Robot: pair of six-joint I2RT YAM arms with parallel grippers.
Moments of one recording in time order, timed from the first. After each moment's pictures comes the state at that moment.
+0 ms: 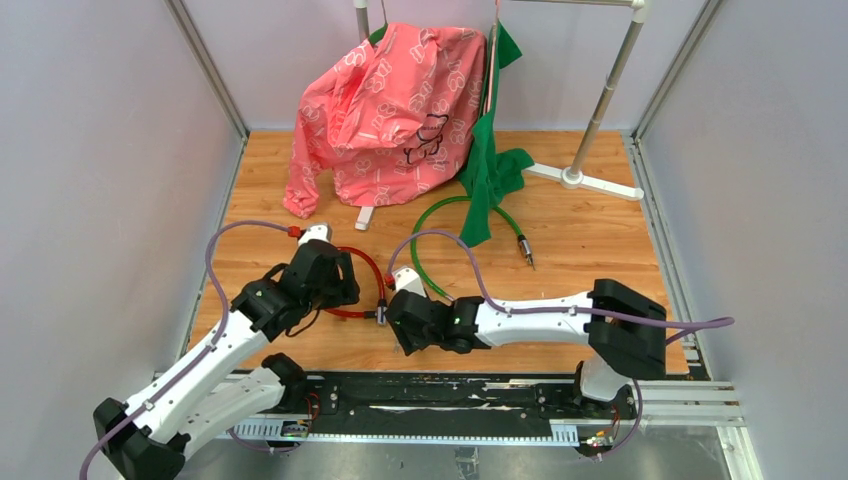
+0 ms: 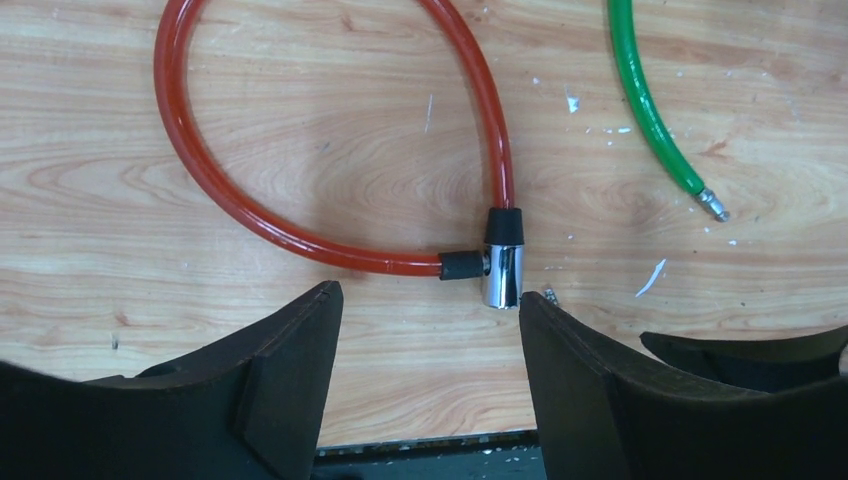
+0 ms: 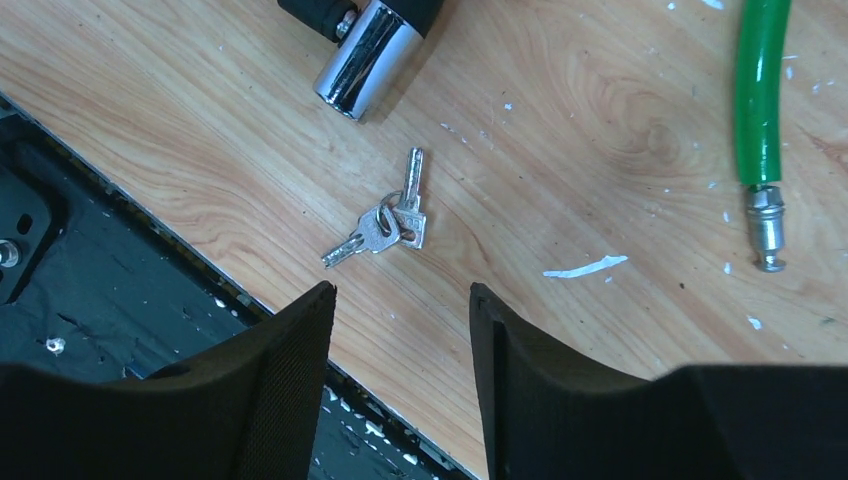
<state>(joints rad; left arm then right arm) -0.62 0.78 0.71 -0.78 -0.30 -0.66 1.31 1.60 0.98 -0.27 0.30 0.57</state>
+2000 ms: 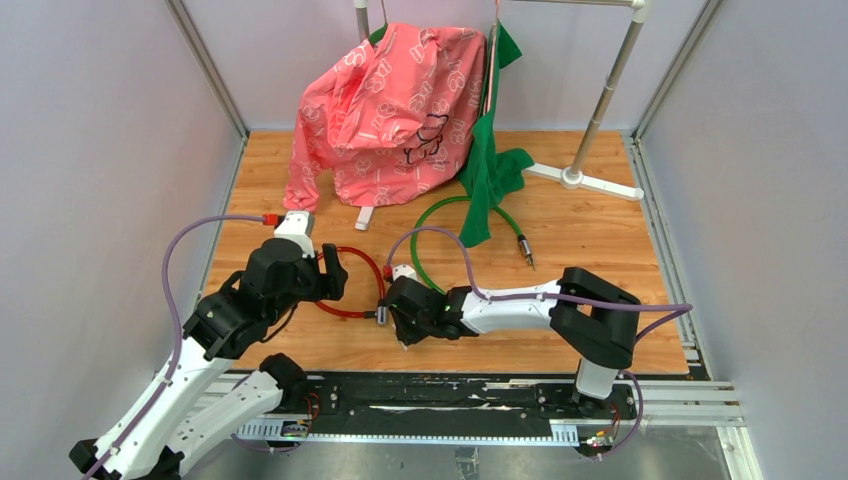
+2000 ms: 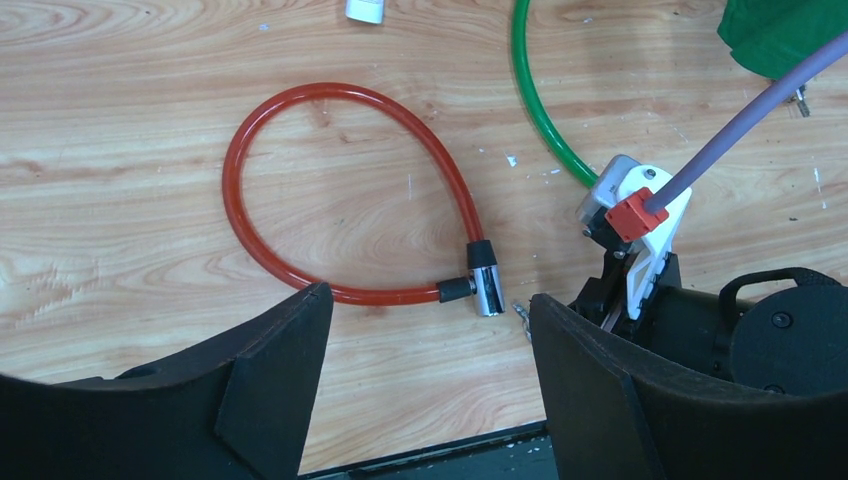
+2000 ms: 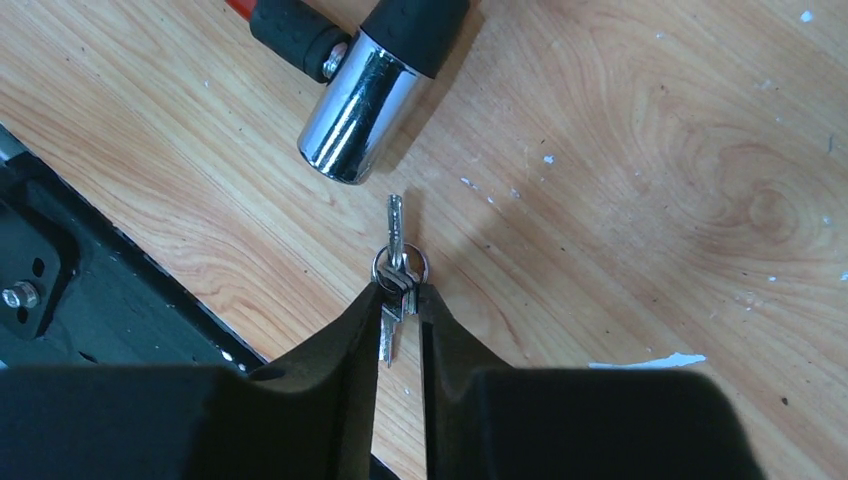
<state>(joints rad) -0.62 0.64 0.90 -0.87 -0.29 -0.43 1.21 1.75 0.98 -0.14 0.08 0.60</state>
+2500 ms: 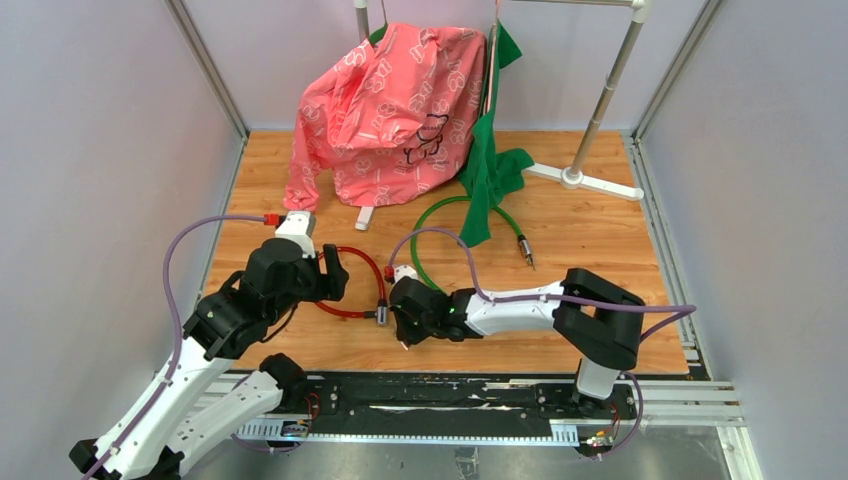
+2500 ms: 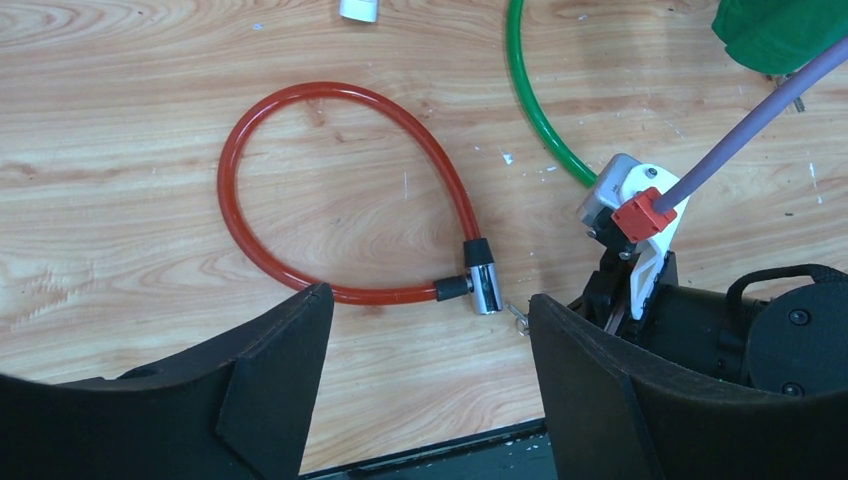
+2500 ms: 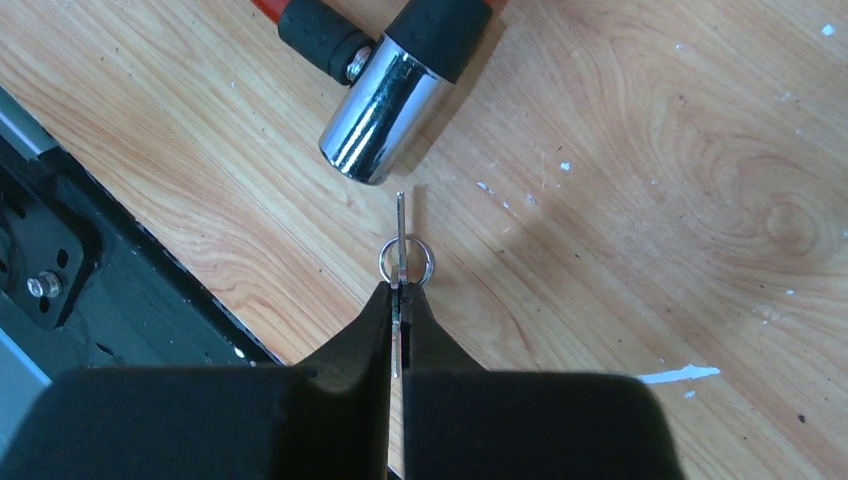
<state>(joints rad) -0.62 0.64 0.90 -0.87 -0.29 -0.43 1.21 1.74 0.95 -0.07 0.06 0.59</state>
